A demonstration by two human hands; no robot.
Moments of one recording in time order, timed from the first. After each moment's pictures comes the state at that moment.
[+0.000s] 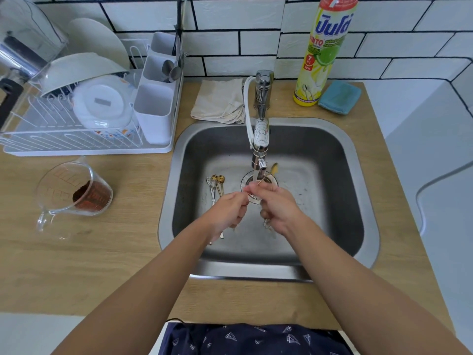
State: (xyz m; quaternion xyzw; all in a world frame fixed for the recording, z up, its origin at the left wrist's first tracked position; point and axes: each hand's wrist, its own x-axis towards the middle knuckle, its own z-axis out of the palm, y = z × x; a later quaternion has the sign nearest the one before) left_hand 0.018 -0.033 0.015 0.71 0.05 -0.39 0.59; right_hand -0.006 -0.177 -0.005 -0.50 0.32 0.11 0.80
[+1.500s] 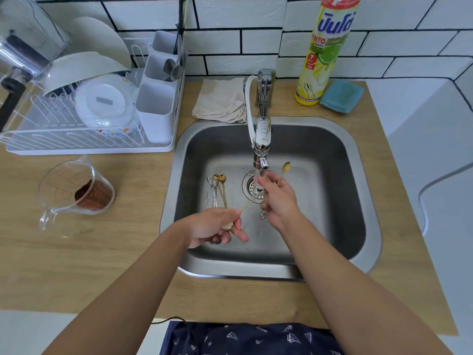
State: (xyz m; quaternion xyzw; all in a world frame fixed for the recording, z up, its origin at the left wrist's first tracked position) left_hand 0.019 0.019 0.009 0.67 -0.01 -0.54 0.50; right_hand 0.004 -0.171 -0.007 -0.48 0.37 0.01 0.80
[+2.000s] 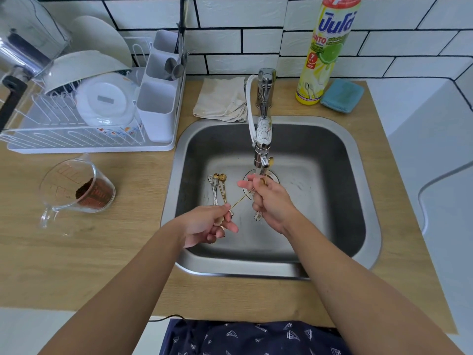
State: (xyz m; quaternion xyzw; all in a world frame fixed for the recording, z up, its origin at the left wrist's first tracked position) left_hand 0.020 0.030 0.009 0.64 0.10 -0.52 0.56; right_hand -0.002 -0.173 -0.009 -0.52 0.22 0.12 0.82
